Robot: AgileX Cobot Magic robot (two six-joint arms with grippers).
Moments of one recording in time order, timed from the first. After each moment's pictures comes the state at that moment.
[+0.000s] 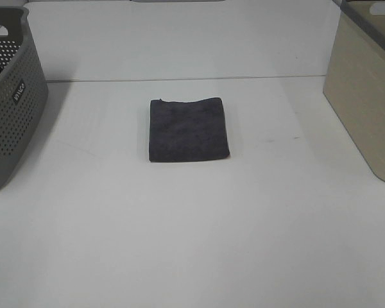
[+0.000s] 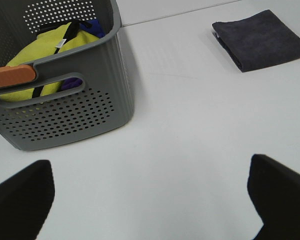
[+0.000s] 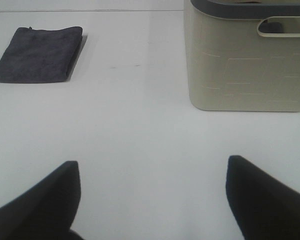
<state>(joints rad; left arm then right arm) -0.03 0.00 -0.51 -0.08 1.04 0.16 0.04 0.00 -0.50 0.02 1.06 0.00</state>
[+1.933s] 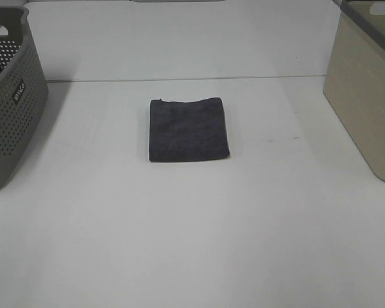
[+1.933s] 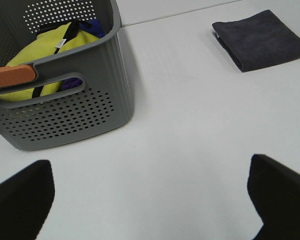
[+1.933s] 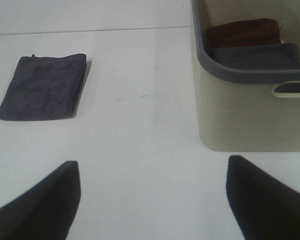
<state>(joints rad) -0.03 0.00 -0.51 -0.08 1.04 0.16 0.04 0.53 -0.68 0.07 0.79 0.00</state>
